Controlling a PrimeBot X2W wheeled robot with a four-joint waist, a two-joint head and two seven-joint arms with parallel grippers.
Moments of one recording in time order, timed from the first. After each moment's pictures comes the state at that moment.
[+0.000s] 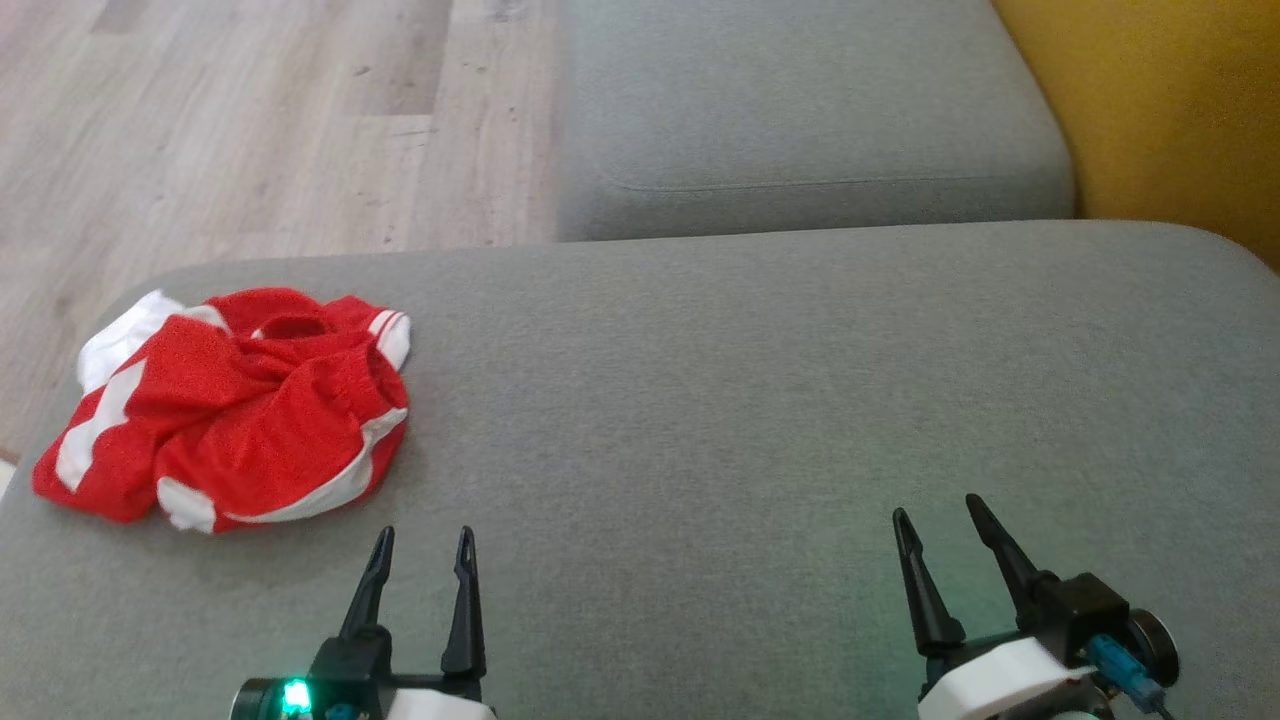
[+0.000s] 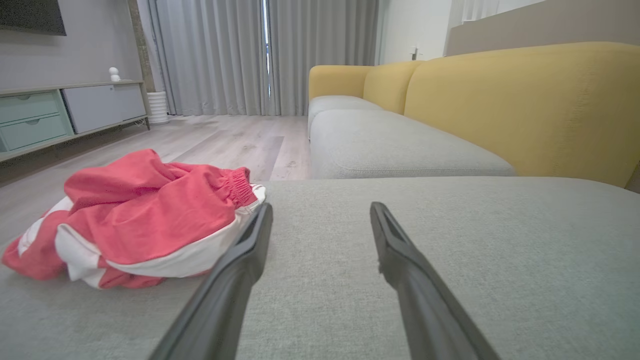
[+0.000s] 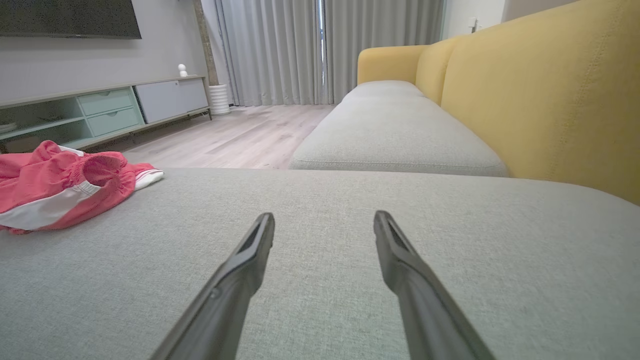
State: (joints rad) left arm 0.05 0.05 -0.25 0.29 -0.15 0.09 -0.25; right arm 0.06 -0.04 0.13 0.33 0.06 0.12 -0.25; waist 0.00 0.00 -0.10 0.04
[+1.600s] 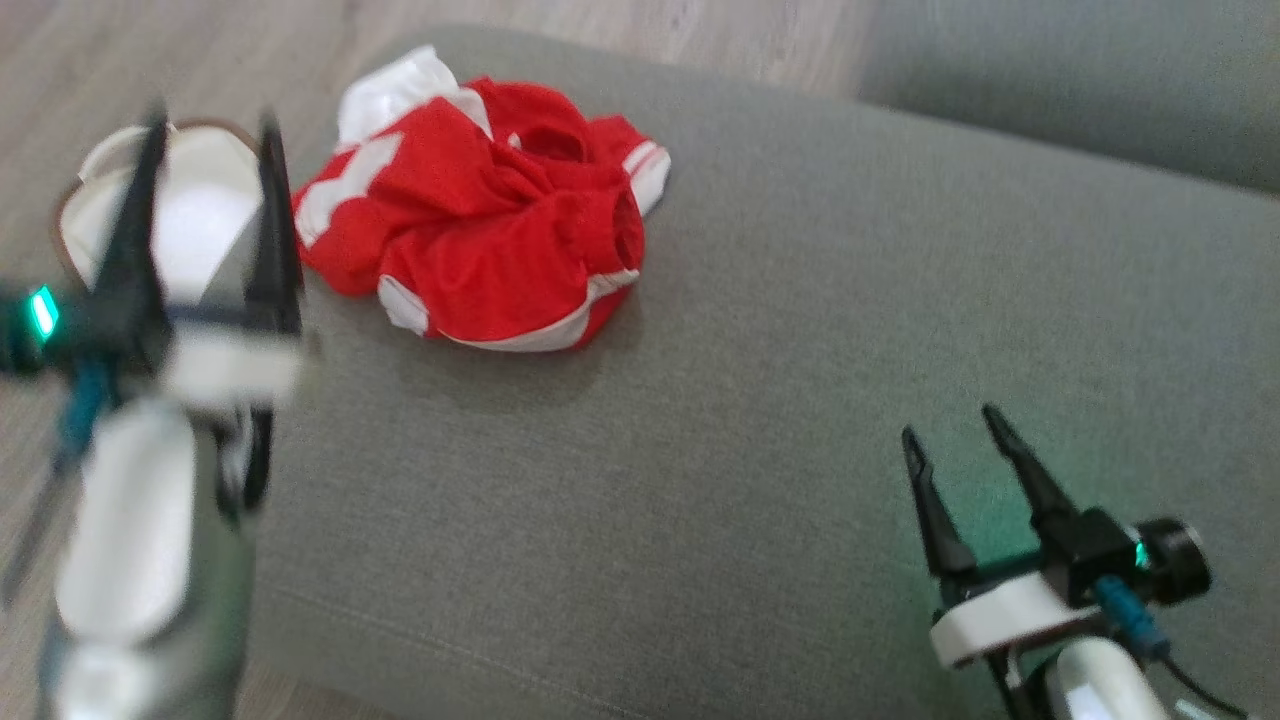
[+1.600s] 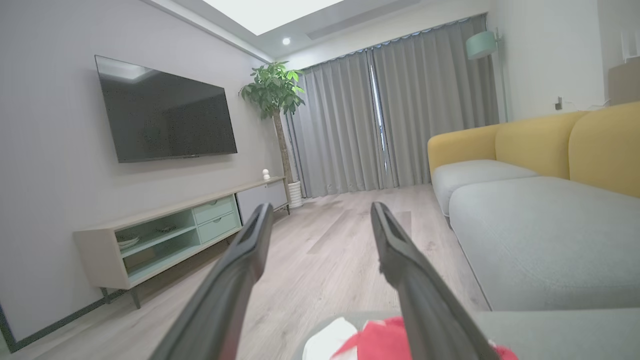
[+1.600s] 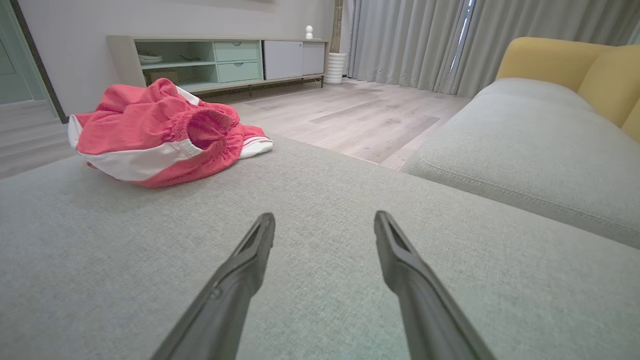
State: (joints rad) left arm -0.43 0.19 -0.07 0.16 -0.09 -0.04 -0.14; right arm -0.01 -0.05 0.10 0.24 -0.09 0.12 -0.25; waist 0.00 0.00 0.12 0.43
